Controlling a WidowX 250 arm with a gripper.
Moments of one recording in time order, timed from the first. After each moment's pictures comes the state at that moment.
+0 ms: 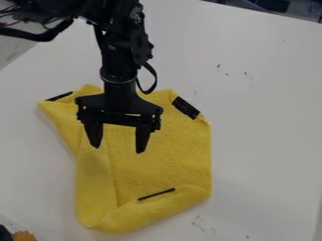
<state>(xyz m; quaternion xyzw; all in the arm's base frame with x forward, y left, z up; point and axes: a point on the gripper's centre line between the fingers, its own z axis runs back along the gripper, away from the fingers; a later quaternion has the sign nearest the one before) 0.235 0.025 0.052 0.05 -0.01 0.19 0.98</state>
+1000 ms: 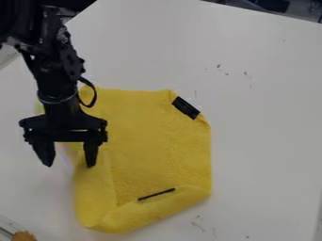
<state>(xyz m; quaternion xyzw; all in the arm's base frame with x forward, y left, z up) 0.195 0.086 0.028 0.03 0.00 0.25 0.97</state>
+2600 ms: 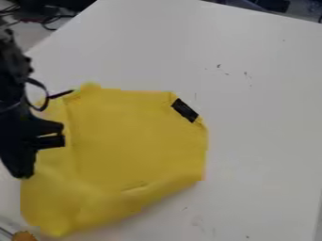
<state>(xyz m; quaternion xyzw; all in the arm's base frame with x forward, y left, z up) 0.140 0.112 0.053 0.05 -0.02 0.35 0.93</state>
